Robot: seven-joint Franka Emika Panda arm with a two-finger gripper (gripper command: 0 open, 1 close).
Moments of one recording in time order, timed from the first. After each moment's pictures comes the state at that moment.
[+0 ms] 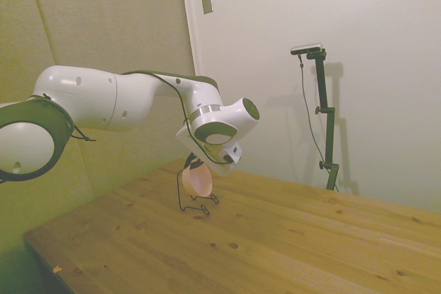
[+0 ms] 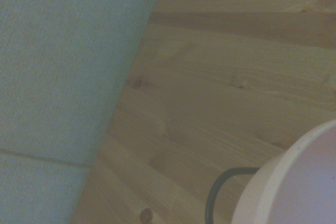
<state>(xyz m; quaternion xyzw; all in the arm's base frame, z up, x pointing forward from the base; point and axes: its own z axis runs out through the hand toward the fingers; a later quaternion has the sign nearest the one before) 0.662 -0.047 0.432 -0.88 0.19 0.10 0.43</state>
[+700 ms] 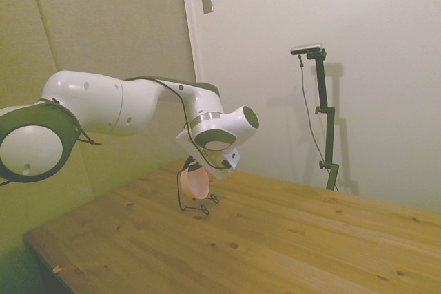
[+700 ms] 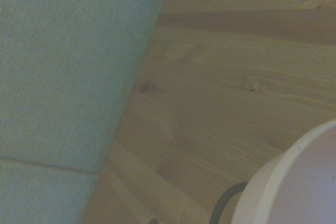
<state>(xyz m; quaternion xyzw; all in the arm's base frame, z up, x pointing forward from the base) 0.668 -0.038 0.413 -0.87 0.19 0.11 0.45</state>
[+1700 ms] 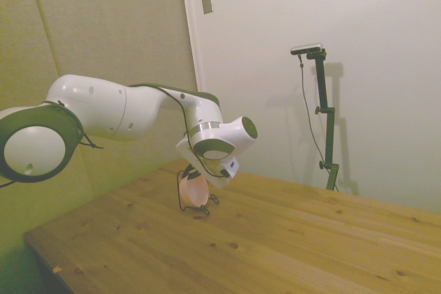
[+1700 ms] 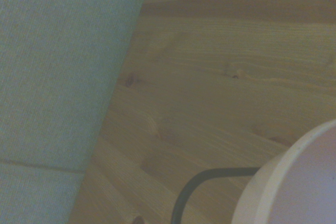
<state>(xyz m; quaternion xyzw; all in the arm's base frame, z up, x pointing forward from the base) 0.664 -0.033 0.385 -0.87 0.20 0.11 0.44</state>
